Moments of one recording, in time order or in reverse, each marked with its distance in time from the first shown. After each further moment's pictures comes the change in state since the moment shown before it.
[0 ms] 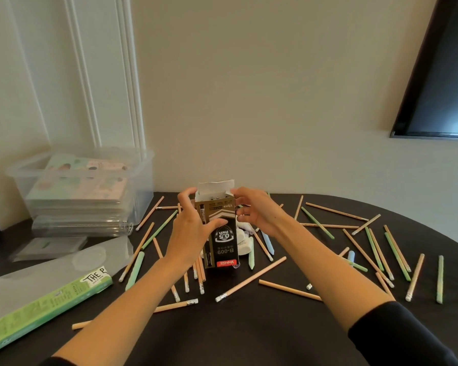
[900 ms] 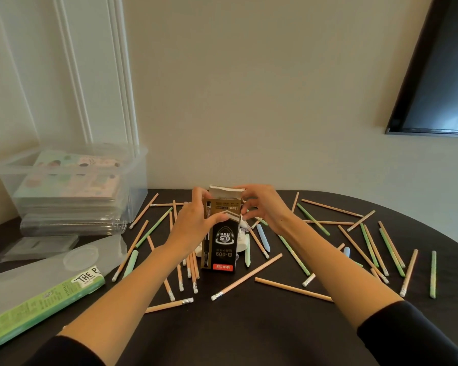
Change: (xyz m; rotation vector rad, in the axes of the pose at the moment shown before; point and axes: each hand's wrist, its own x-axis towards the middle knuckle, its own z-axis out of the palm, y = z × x) left_hand 0.017 -0.008 0.008 0.038 -0.191 0.033; right_hand -0.008 -0.002 -0.015 -0.097 0.060 -0.122
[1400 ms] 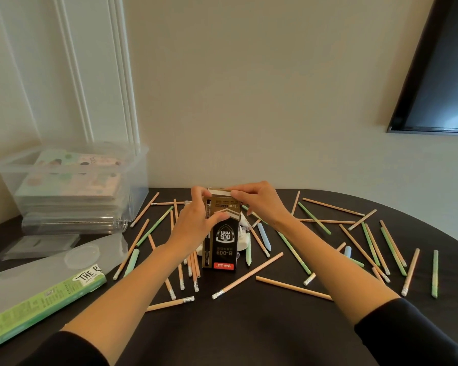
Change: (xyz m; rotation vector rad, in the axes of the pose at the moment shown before) left_hand 0.002 -0.005 0.004 -0.028 0.030 0.015; right_hand 0.010 0.011 0.001 -0.453 0.063 -0.292
